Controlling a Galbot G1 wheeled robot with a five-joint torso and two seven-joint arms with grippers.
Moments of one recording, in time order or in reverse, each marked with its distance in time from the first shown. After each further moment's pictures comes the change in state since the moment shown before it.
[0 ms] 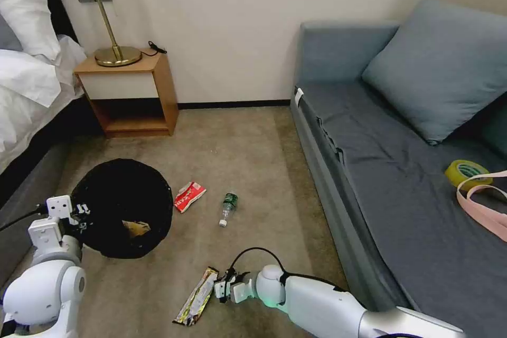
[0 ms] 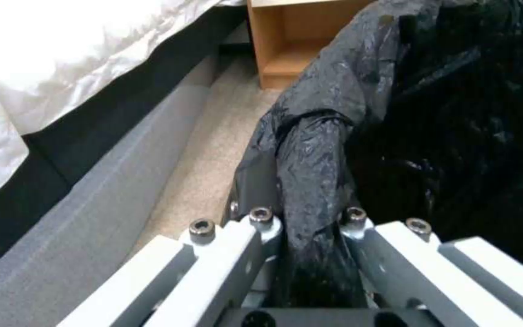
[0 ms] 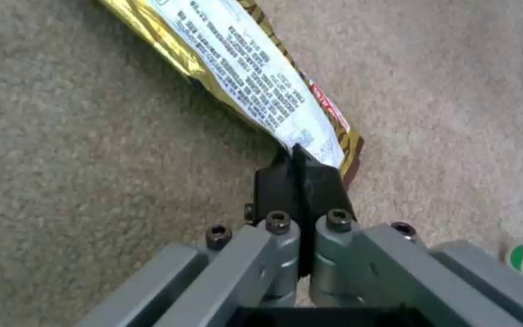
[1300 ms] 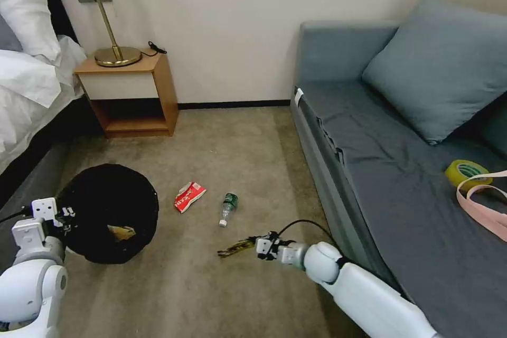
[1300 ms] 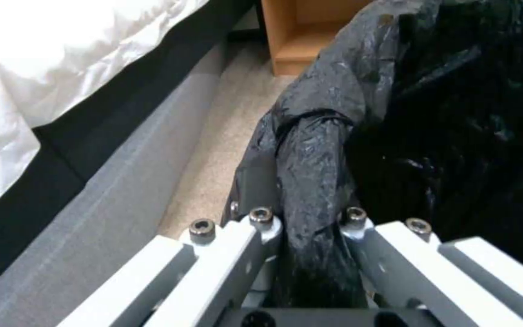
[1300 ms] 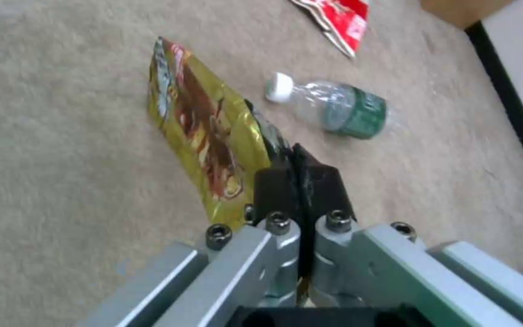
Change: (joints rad) left arm -0.016 0.079 -0.039 0.113 -0.033 -0.024 0.039; right arm -0.195 -0.253 0.501 0.336 0.060 0.034 -0.060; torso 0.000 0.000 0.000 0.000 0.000
